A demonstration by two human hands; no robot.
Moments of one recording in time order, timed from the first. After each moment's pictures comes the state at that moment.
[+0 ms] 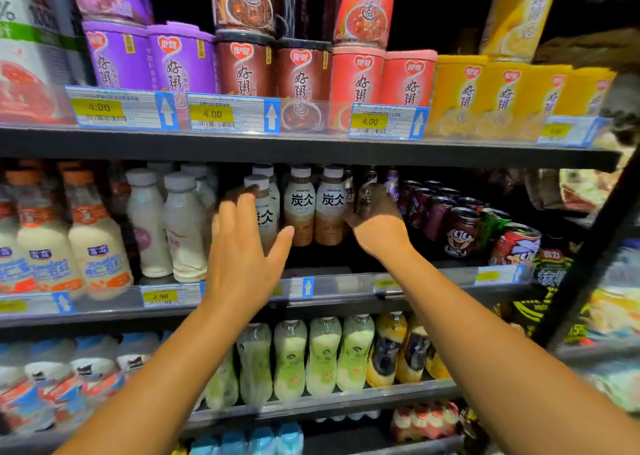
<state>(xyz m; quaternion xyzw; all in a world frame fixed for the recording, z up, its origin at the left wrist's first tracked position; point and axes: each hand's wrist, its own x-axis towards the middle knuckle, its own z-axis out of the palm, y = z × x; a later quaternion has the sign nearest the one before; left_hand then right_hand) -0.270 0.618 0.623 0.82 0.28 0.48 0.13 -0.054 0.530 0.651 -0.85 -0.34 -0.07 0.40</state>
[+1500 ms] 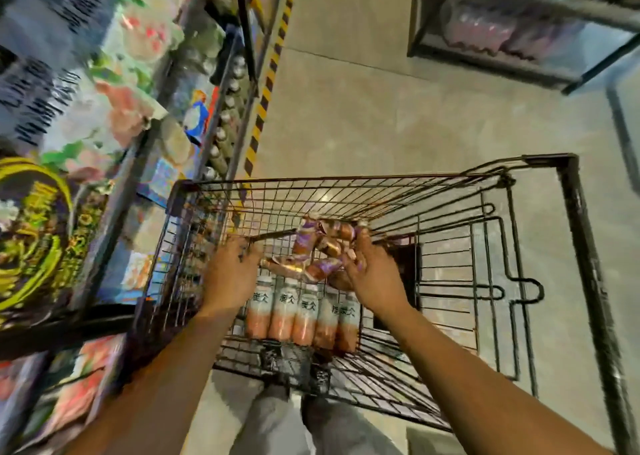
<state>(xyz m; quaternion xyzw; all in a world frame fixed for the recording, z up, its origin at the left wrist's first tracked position) 0.079 0.040 0.148 0.89 0.02 -0.28 0.37 -0.058 -0.175 0.146 -0.89 0.34 0.15 0.27</state>
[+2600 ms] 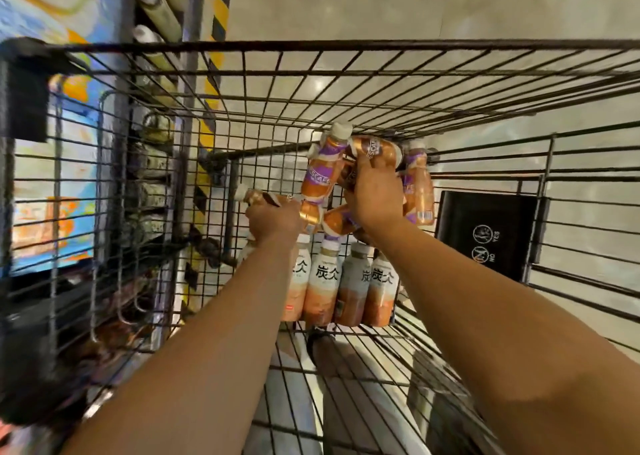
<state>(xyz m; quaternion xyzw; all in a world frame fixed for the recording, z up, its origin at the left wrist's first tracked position) 0.101 -0.046 -0.149 0.71 0.41 -0.37 0.43 0.053 -0.196 -0.123 -0.91 0.32 0.23 0.08</state>
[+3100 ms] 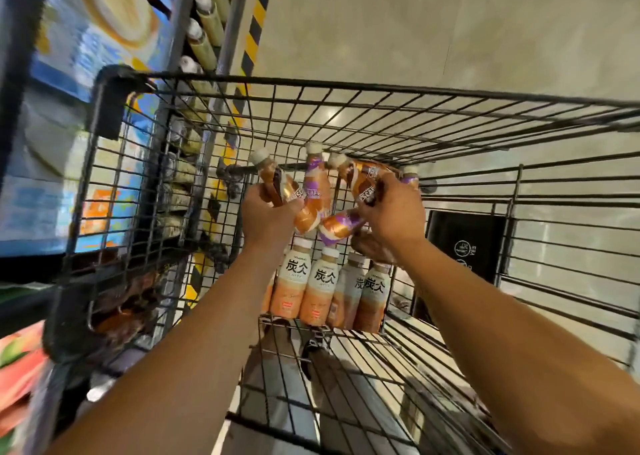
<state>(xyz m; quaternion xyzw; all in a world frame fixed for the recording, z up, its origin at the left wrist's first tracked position) 0.105 -0.019 -0.047 0.74 0.22 -0.31 0.56 0.025 -0.208 -0.068 -0.89 0.38 0.14 0.18</state>
